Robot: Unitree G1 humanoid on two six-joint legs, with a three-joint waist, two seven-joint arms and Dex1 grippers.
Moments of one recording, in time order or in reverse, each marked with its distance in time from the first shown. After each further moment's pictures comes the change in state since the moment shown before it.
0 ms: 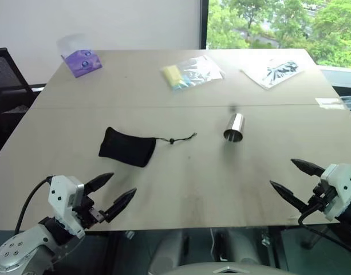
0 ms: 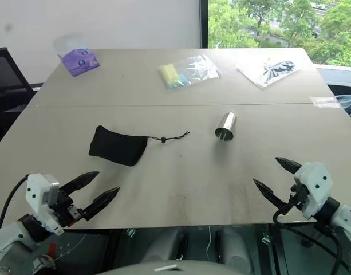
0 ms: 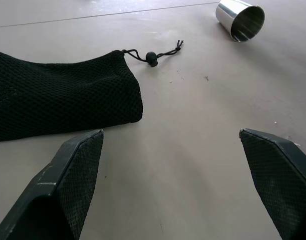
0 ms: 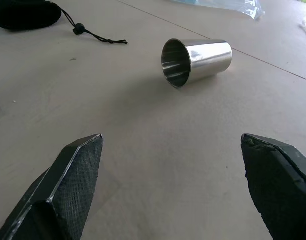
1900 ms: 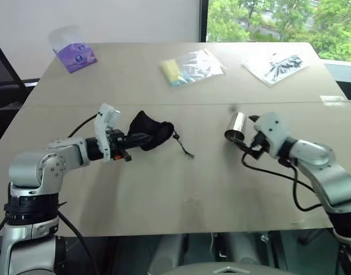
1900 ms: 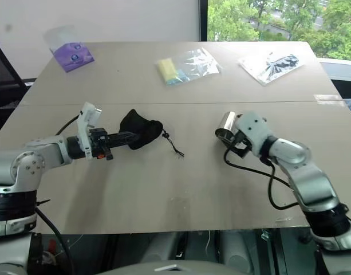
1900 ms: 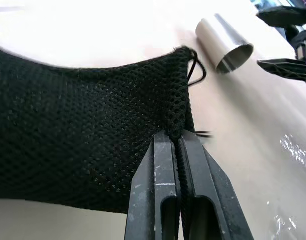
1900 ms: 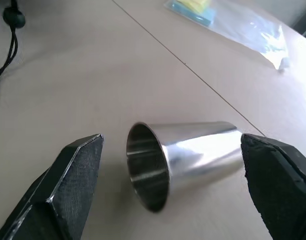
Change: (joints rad) left arm -1.001 0.249 -0.365 0.595 -0.043 0.599 -0.126; right arm -0.818 -0.007 0.593 0.329 -0.318 0.208 -0.226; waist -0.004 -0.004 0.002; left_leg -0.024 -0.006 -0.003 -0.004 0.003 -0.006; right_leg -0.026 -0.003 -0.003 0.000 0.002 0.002
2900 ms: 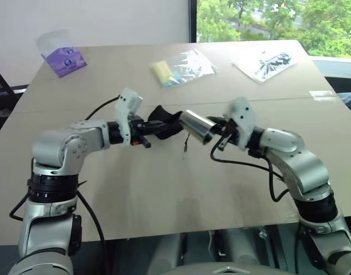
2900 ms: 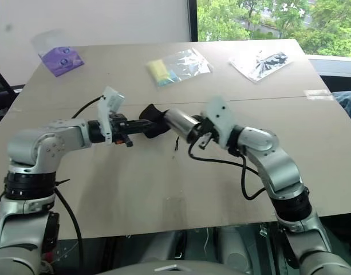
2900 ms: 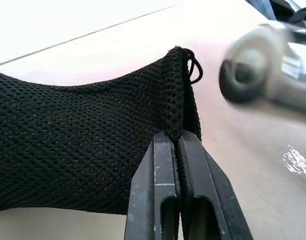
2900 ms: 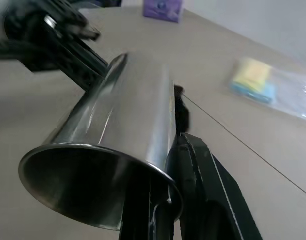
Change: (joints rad) left arm -0.180 -0.108 -0.102 -0.060 0.012 0.082 0.152; right arm -0.170 0.262 0.047 -0.094 0.071 0.187 0.076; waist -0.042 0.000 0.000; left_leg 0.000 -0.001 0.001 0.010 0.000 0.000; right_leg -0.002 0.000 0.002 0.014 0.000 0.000
